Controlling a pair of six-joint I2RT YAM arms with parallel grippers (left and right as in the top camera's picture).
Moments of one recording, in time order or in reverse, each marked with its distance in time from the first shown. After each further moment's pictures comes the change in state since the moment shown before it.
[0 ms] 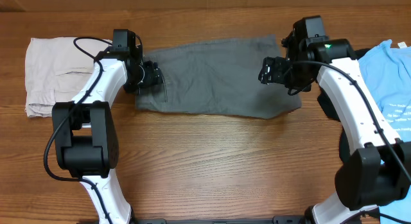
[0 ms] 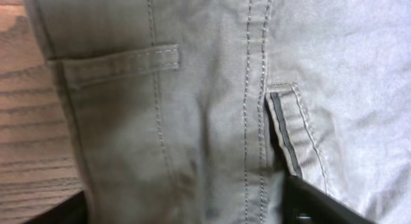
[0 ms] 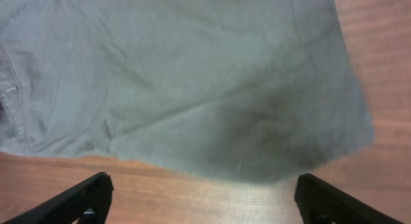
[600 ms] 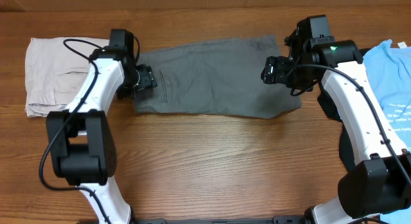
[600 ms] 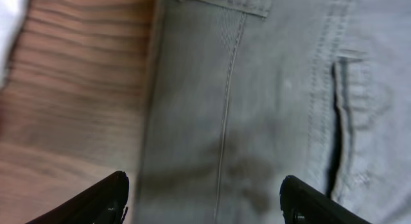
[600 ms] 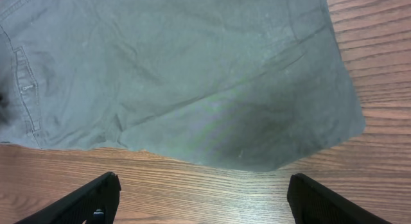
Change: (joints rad) left arm 0.000 -0.056 0.002 -0.153 -0.145 -0.103; right arm 0.000 -0.063 0.001 -0.041 -0.001 0.007
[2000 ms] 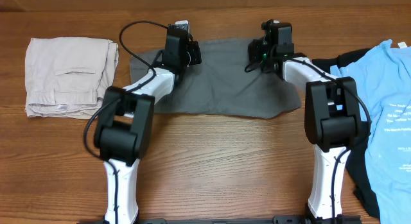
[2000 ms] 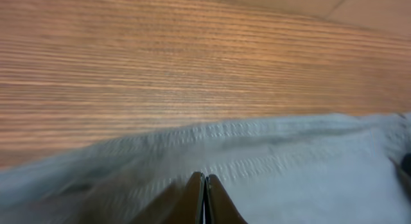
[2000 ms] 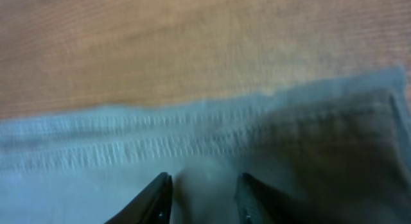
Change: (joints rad) left arm -0.274 0.217 -0.011 0.952 -0.017 0.016; right arm 0.000 0.595 0.013 1.030 0.040 0.001
